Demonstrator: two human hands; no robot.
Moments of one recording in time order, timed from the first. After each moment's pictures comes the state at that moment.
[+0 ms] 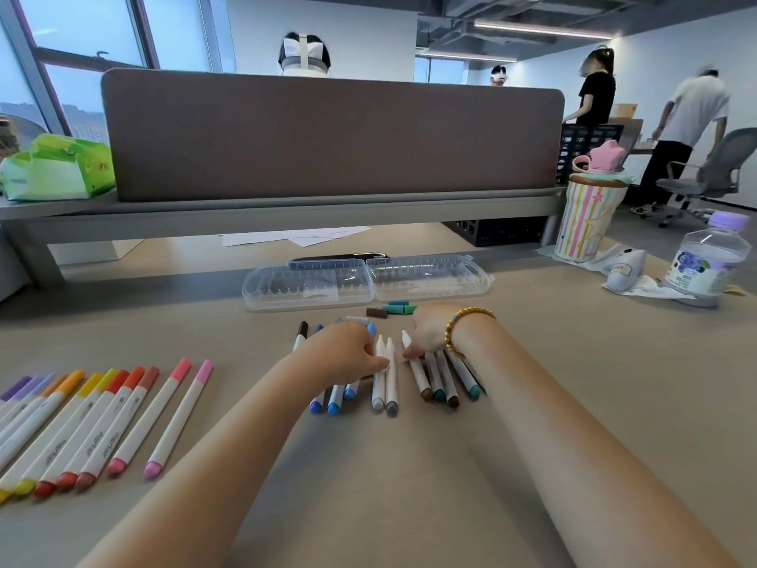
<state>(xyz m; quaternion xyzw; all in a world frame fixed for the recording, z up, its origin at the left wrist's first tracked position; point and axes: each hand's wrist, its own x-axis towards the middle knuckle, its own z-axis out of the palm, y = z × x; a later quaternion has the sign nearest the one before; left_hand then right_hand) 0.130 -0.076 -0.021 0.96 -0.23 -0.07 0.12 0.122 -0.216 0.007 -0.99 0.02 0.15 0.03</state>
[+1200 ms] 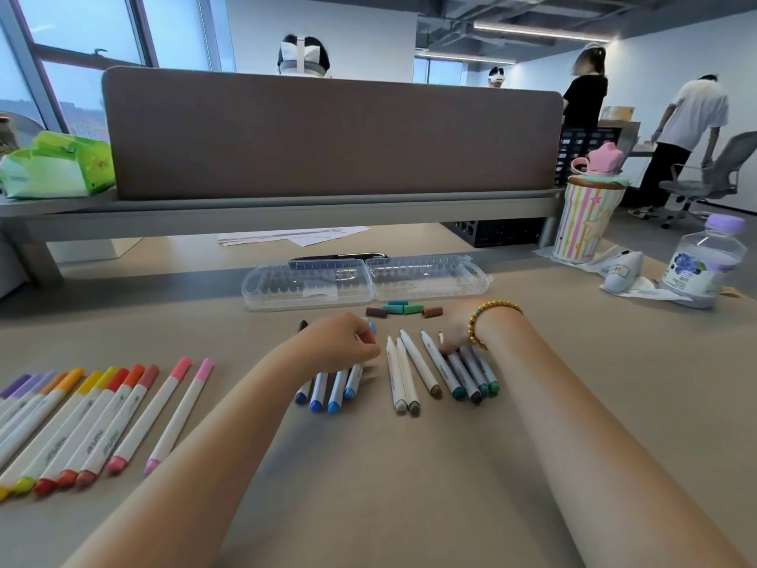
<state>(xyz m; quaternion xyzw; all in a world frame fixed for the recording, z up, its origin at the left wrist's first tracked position) 0.133 -0.066 -0.013 0.94 -0.23 -0.09 0.22 0.129 -0.251 0.003 -0.99 0.11 0.13 -0.01</state>
